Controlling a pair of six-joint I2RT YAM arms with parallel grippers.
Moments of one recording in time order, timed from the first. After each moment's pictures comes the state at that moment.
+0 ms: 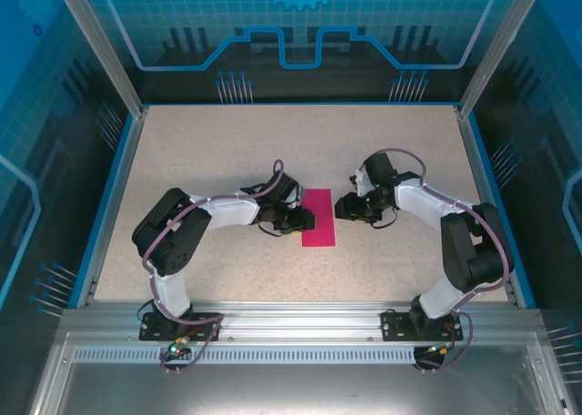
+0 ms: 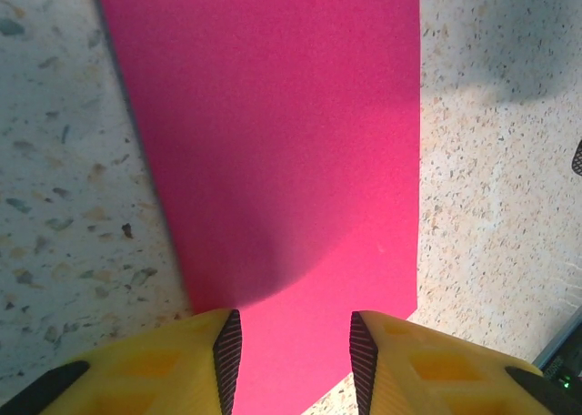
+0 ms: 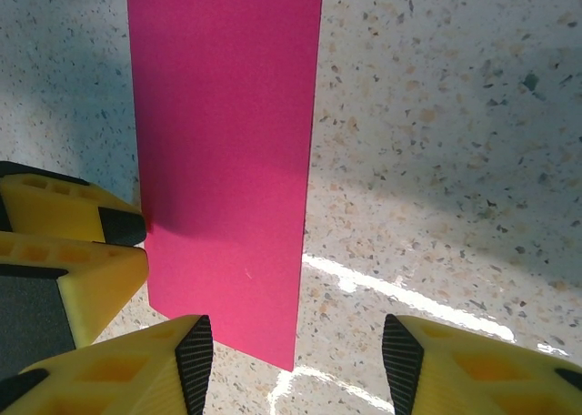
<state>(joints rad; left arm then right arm) -0.64 1.85 1.03 -0.21 0.43 -0.75 0.30 1.61 0.96 -0.60 -0.44 0.34</state>
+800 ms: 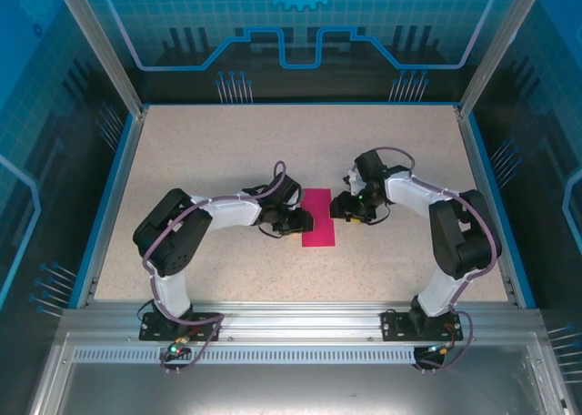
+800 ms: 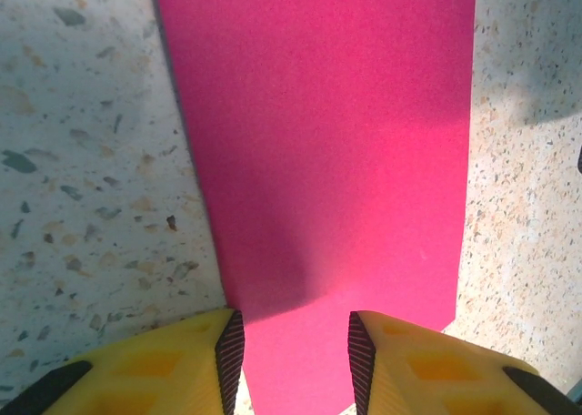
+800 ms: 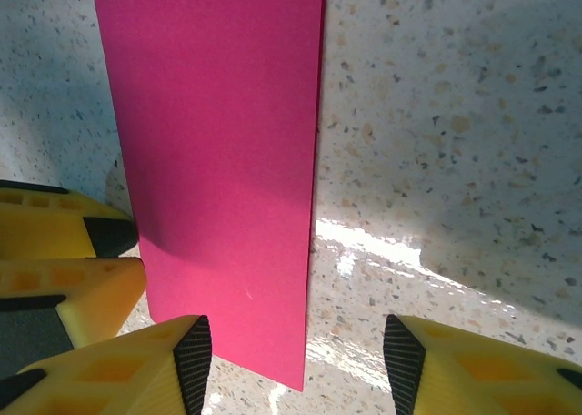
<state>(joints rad) -0.66 1.85 1.03 -0.26 0.35 -0.74 0.33 1.72 1.05 -0.66 -0.44 0.37</state>
